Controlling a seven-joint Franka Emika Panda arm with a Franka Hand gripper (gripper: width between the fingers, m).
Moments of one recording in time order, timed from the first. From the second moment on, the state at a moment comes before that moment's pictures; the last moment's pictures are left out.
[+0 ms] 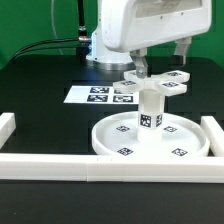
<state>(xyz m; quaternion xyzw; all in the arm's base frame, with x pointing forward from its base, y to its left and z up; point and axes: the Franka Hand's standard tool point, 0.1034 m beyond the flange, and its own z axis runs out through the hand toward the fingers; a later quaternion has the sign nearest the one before) 0.579 0.045 0.128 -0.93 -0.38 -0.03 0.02</state>
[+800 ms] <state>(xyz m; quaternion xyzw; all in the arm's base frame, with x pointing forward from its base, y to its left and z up) 0.571 0.040 0.123 -0.78 -0.63 -0.01 0.00</state>
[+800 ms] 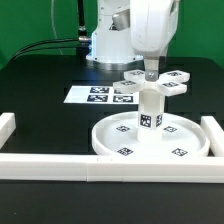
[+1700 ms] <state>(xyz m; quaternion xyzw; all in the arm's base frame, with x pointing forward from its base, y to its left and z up) 0.558 0.036 0.102 -0.78 -0.62 0.01 0.00</state>
